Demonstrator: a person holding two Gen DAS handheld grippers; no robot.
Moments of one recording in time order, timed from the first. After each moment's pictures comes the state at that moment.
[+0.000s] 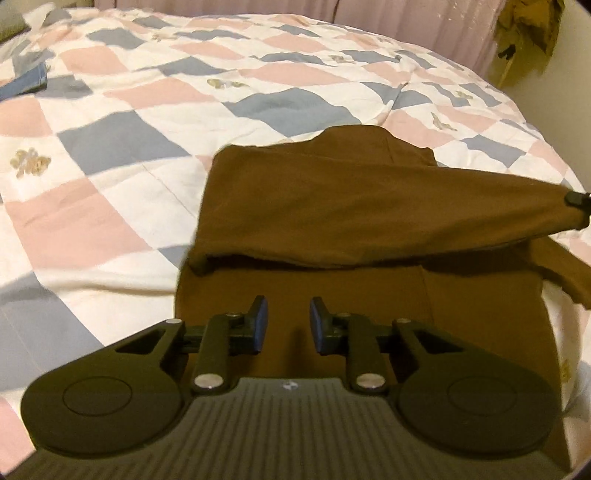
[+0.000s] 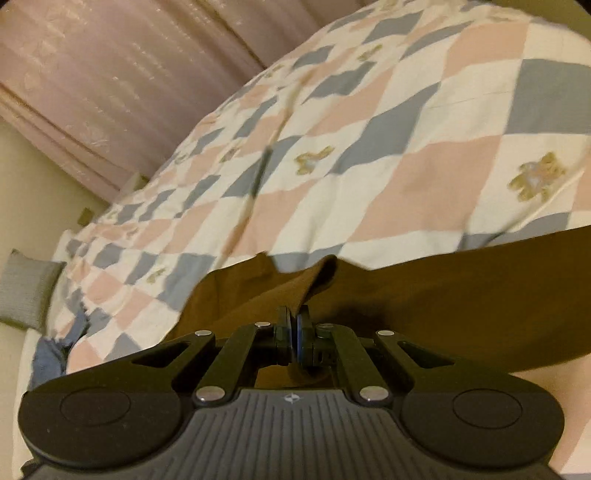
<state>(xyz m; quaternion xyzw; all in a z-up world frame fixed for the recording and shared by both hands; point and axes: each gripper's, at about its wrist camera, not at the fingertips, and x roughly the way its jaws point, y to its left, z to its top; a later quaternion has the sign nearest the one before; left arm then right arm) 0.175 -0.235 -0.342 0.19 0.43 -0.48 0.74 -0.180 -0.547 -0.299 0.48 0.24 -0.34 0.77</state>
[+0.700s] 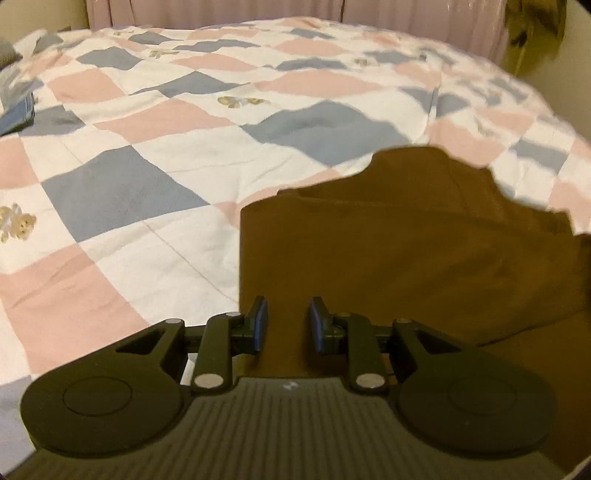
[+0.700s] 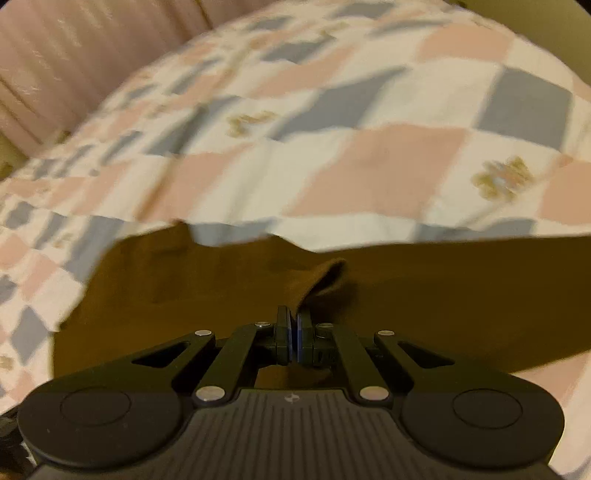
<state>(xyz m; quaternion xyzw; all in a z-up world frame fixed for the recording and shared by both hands) 0.237 -0.294 -0.372 0.21 0.41 -0.47 0.75 -0.116 -0.541 -0.327 0.40 0.36 -0.40 0.74</state>
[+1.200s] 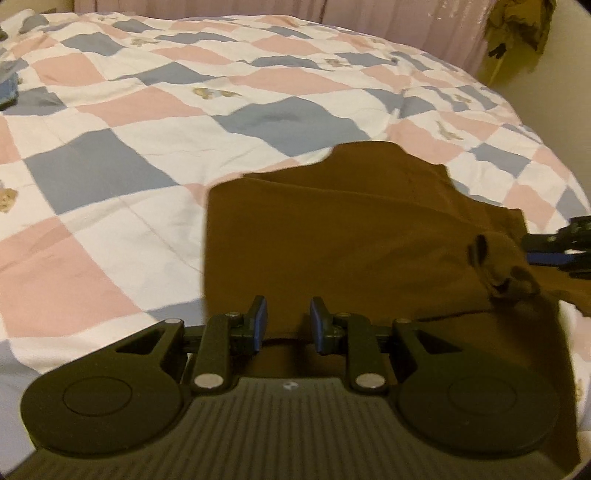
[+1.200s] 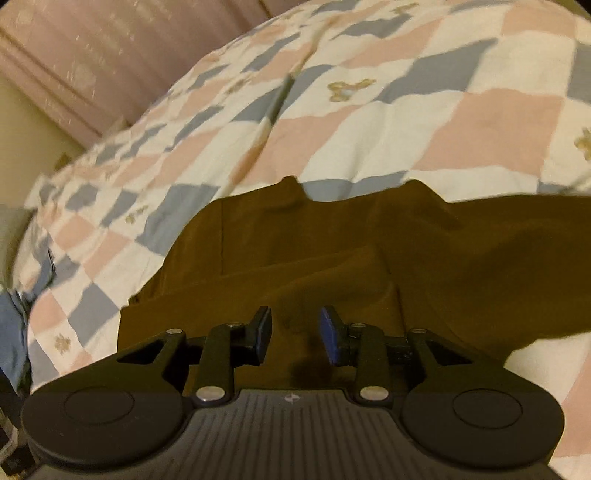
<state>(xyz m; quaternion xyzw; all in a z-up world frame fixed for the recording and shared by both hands) 0.211 -0.280 -0.361 0.18 0.44 -0.51 0.72 -0.077 -0.503 -0.353 0.45 0.32 -0.33 0.76</state>
